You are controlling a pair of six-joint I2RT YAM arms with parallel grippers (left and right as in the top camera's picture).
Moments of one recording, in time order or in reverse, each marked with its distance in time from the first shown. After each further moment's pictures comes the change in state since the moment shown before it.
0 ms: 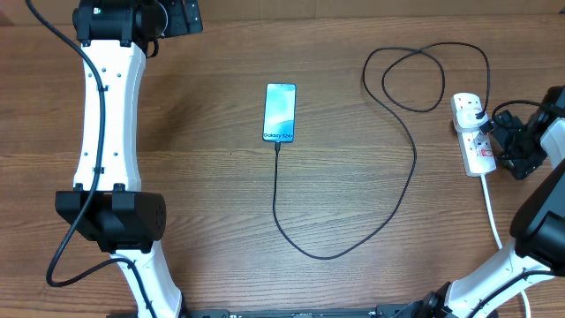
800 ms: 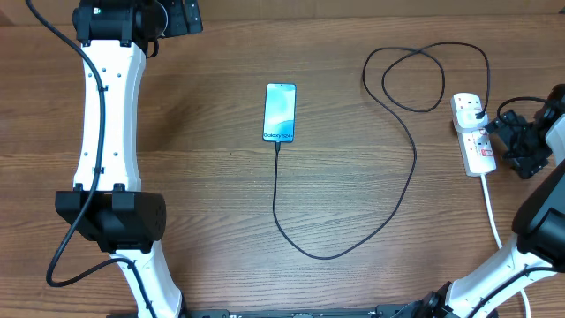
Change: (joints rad) left arm 0.000 0.000 0.000 0.000 0.000 0.000; right arm -0.018 0.032 0.058 -0.046 0.030 -0.014
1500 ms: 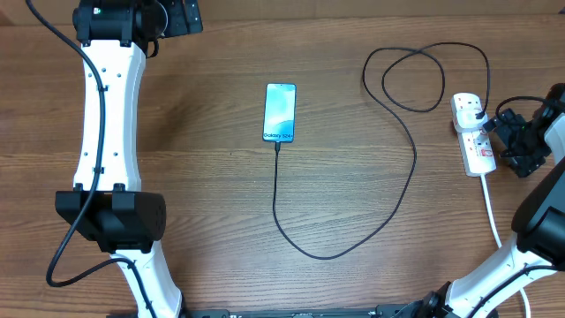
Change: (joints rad) left arm 0.000 0.000 0.000 0.000 0.000 0.000; right arm 0.008 0.009 0.008 -0.014 -0.027 0.004
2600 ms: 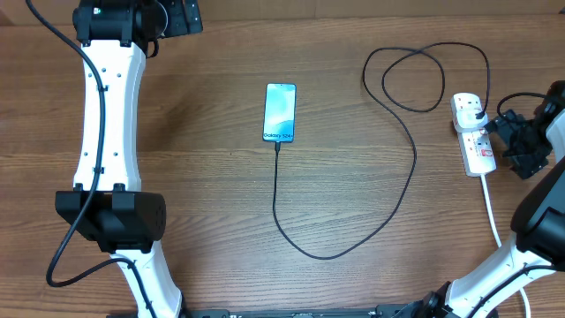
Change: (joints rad) left arm 0.000 0.000 0.000 0.000 0.000 0.000; right arm 0.005 -0.002 0.038 -0.074 0.058 0.025
